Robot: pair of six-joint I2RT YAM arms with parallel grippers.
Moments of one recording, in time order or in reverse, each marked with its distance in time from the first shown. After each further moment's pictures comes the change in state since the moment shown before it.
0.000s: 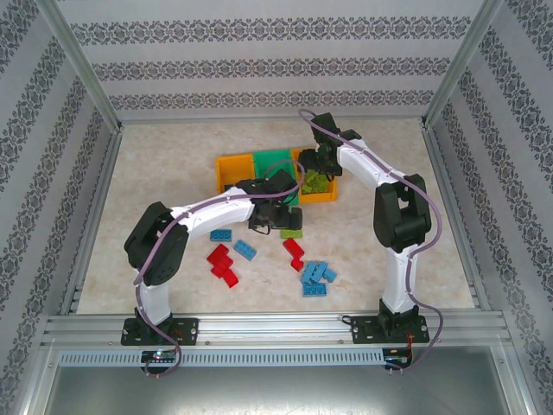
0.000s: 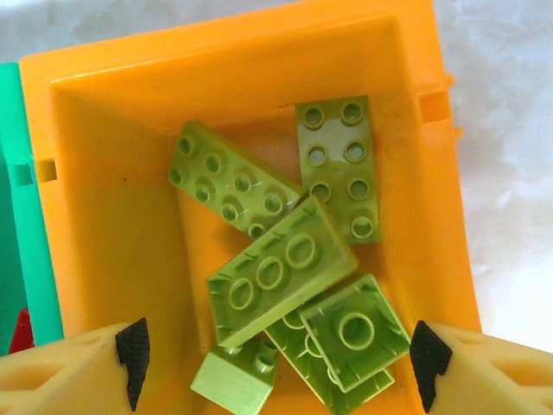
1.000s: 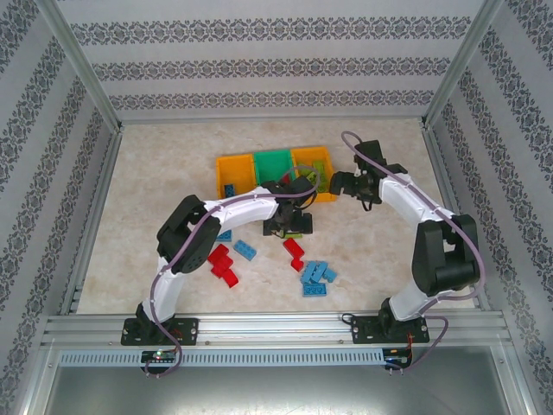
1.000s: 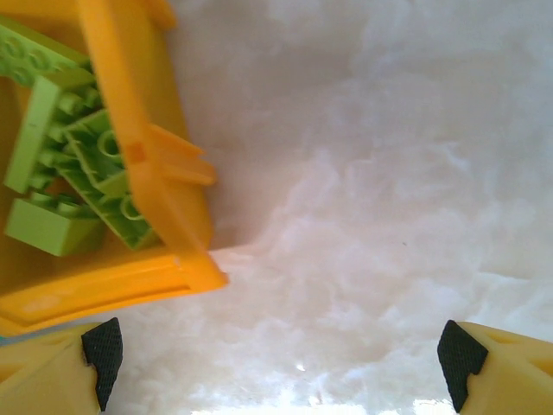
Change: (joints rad) left arm -0.040 0.230 0.179 -0.077 0.019 -0.127; right arm -0.173 -0.455 -0.589 0.177 -0.034 -0.042
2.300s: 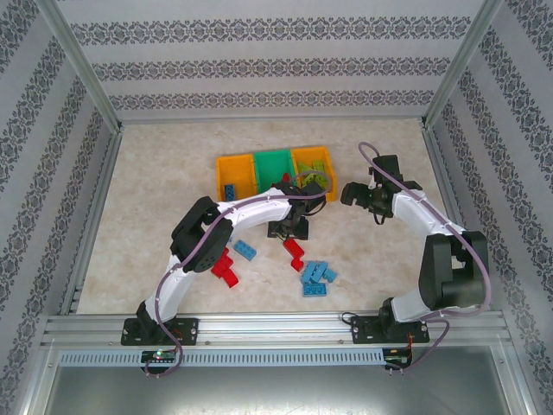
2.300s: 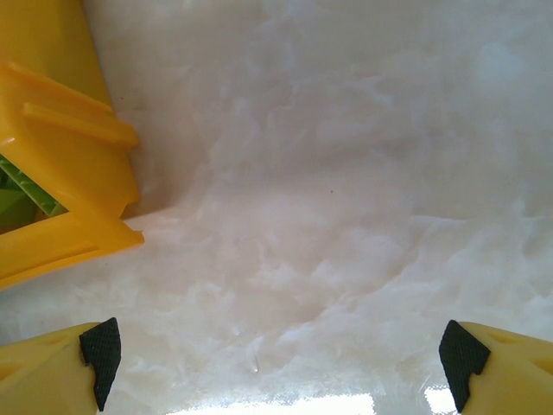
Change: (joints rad) left arm -0.046 0.102 0.151 -0.195 -0.105 0.016; right arm -0.106 -0.112 -0.177 0.079 -0.068 -0.011
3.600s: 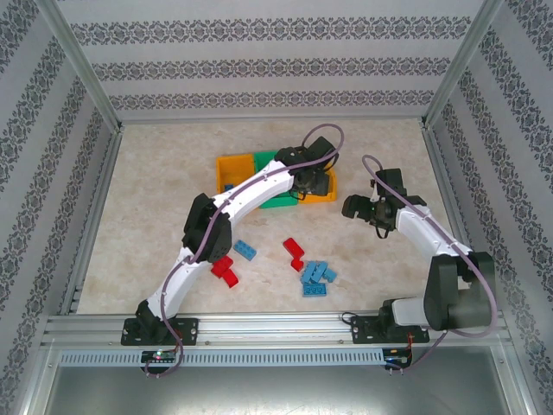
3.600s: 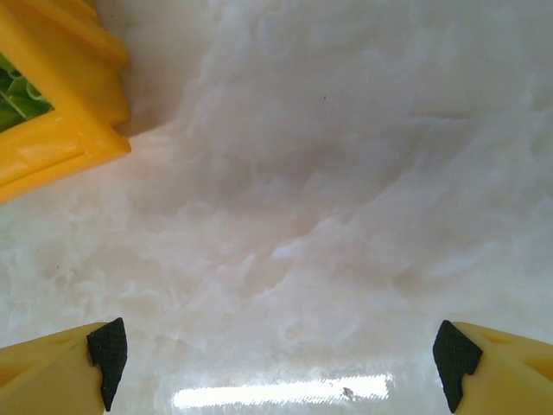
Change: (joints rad) left arm 0.100 0.199 0.590 -0.008 -0.041 0.227; right arm -0.001 -0.156 -0.156 -0.009 -0.044 0.022
